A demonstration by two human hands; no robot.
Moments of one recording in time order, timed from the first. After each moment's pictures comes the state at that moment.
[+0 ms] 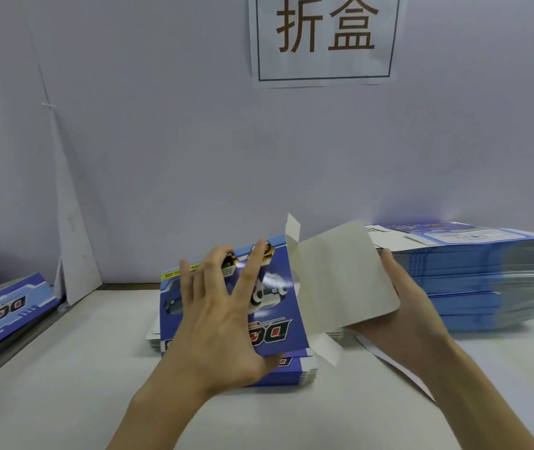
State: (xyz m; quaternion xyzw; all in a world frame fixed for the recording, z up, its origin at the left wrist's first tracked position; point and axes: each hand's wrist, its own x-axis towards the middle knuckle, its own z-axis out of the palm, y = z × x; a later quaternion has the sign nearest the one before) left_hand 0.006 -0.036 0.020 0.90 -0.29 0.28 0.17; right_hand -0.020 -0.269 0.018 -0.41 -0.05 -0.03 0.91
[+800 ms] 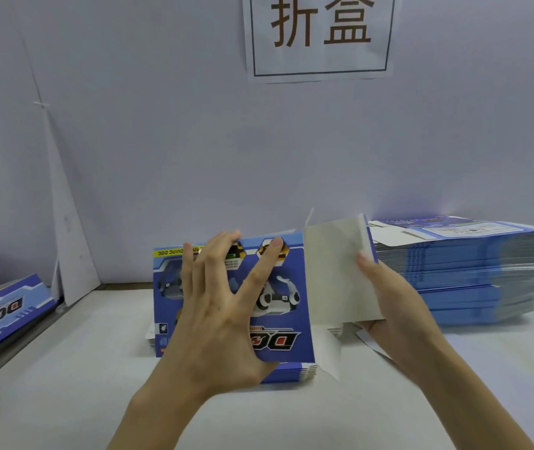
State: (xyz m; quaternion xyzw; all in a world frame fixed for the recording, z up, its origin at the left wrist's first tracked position) left_hand 0.005 -0.037 0.024 0.83 -0.35 0.40 0.16; right_hand -0.027 -0.252 0.025 -0.55 0.01 -0.14 0.82
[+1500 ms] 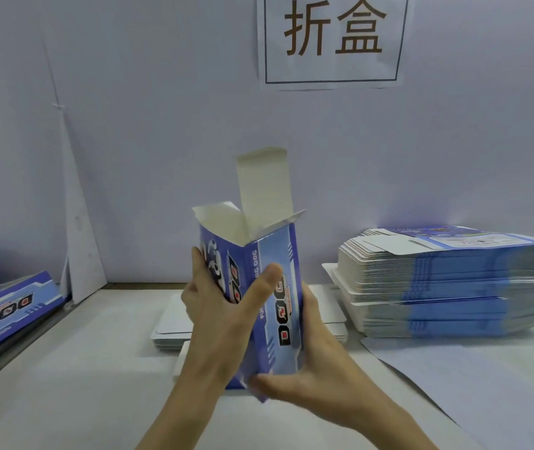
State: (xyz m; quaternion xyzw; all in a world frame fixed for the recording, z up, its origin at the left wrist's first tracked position) left_hand 0.003 -0.054 0.025 0.69 -0.12 0.16 0.70; right_hand -0.033 -0.191 -0.009 -0.78 -0.25 -0.07 0.57
